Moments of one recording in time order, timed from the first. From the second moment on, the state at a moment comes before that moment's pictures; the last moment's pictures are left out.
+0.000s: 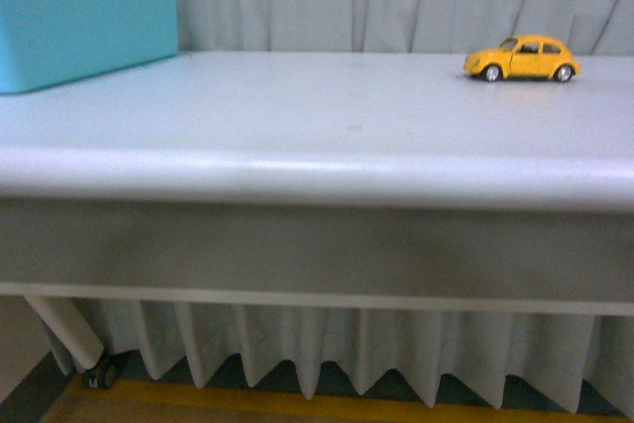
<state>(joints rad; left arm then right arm) 0.00 0.01 0.01 0.00 0.00 0.00 0.00 0.00 0.01 0.00 0.00 -0.01</state>
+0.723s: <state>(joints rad) 0.00 0.01 0.01 0.00 0.00 0.00 0.00 0.00 0.01 0.00 0.00 -0.01</state>
